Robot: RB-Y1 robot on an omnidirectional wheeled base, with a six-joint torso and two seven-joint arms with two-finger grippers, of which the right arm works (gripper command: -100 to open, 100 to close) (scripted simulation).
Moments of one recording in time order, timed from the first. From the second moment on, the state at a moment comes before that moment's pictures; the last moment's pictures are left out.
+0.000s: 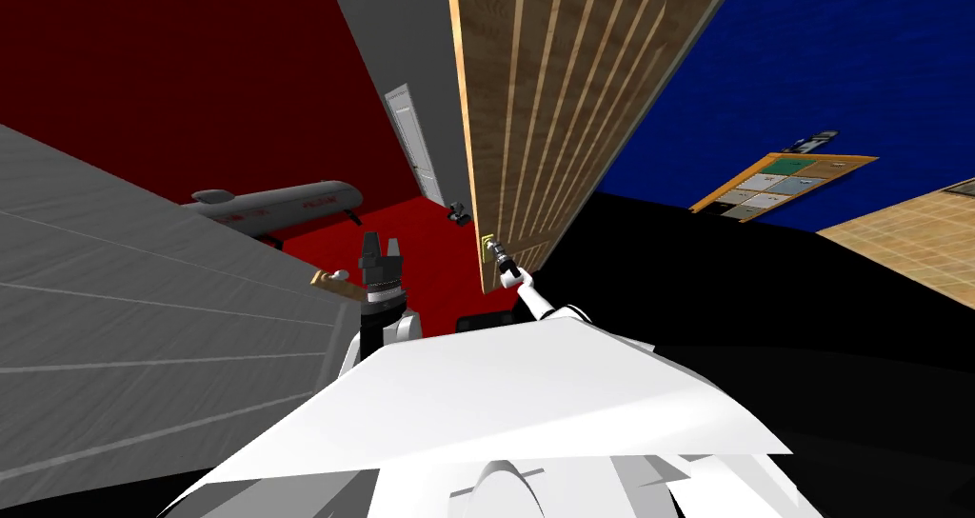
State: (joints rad) arm -0.30 -0.03 0.19 -0.93 -0.04 -0.36 -0.04
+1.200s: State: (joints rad) arm -0.29 -0.05 0.13 -0.94 -0.04 -0.36 0.01
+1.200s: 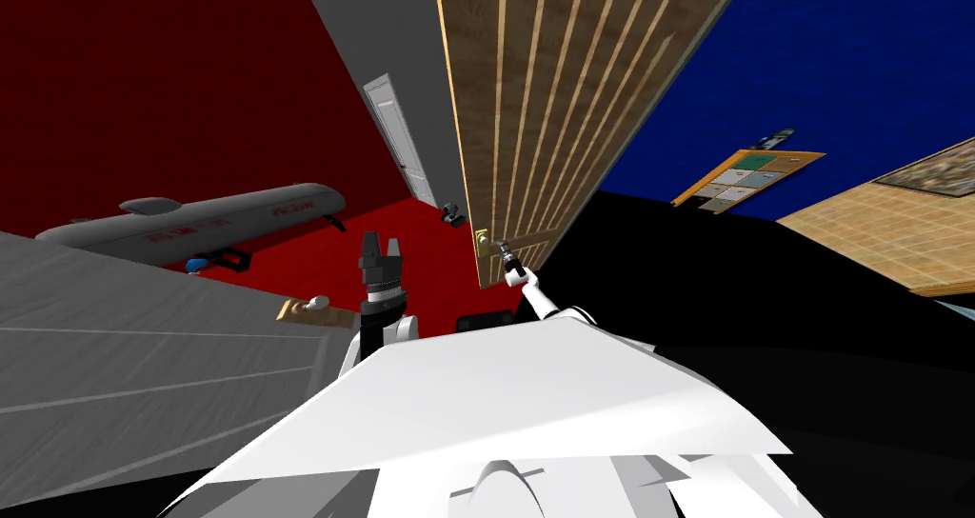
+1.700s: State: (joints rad) arm -0.28 0.01 0.14 -0.95 -0.04 -0.36 0.02
